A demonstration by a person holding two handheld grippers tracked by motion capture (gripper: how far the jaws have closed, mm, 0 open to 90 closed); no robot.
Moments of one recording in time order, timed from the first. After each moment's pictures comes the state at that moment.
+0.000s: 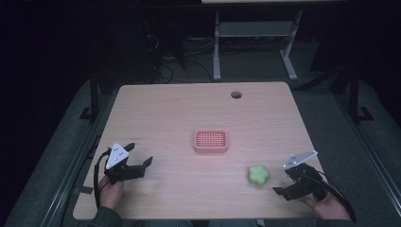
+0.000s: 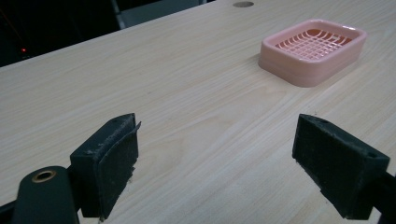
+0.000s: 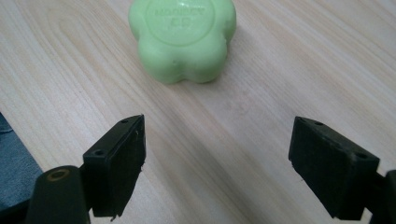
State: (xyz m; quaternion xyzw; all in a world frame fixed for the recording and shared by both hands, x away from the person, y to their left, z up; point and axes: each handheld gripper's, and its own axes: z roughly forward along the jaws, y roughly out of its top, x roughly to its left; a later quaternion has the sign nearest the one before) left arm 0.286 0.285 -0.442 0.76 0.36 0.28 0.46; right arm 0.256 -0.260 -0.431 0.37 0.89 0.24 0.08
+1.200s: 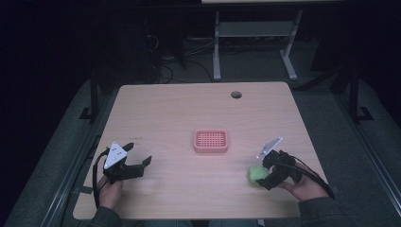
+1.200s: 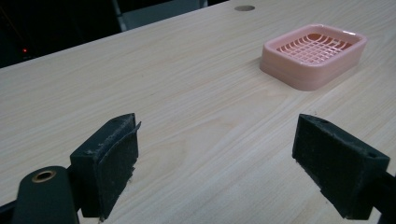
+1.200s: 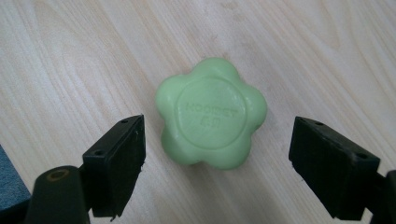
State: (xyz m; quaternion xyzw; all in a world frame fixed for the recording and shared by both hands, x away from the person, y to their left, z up) left arm 0.286 0.287 -0.440 0.76 0.37 0.28 0.46; right arm 0.293 -0.197 -0.414 0.29 0.94 0.18 0.07
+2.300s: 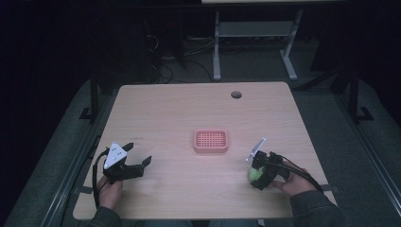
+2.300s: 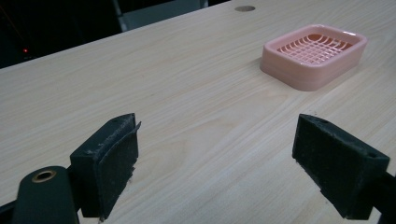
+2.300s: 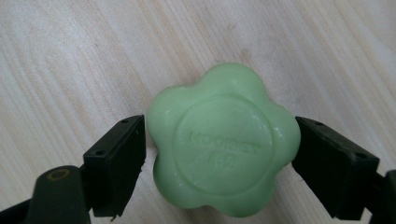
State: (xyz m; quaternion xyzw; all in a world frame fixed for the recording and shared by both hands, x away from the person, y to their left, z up) left arm 0.286 0.288 -0.440 0.76 0.37 0.28 0.46; right arm 0.310 -0.175 -0.439 0.27 0.95 0.12 0.04
